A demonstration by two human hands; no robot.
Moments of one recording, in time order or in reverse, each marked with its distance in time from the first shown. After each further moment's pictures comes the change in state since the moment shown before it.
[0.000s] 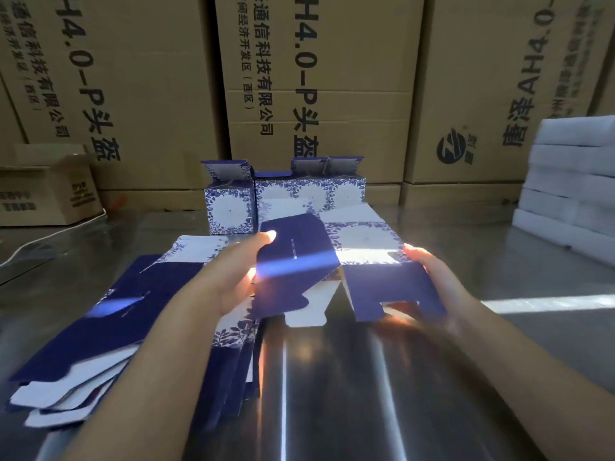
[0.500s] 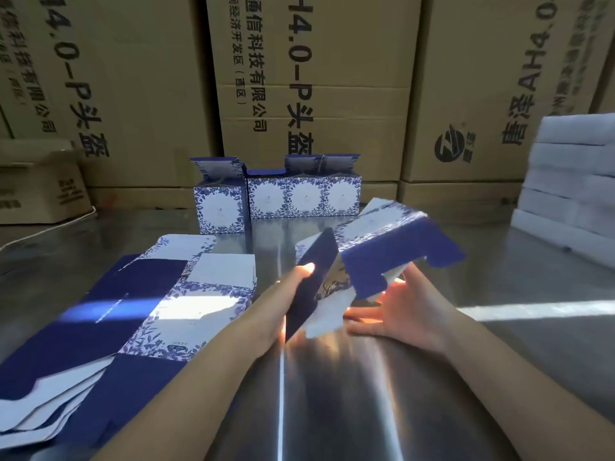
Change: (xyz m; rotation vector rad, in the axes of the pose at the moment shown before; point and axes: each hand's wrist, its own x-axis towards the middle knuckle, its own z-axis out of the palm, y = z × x) left_hand 0.008 -0.052 0.063 -0.070 -0.113 -0.145; right_hand 0.011 0.016 -0.005 0.038 -0.290 0.234
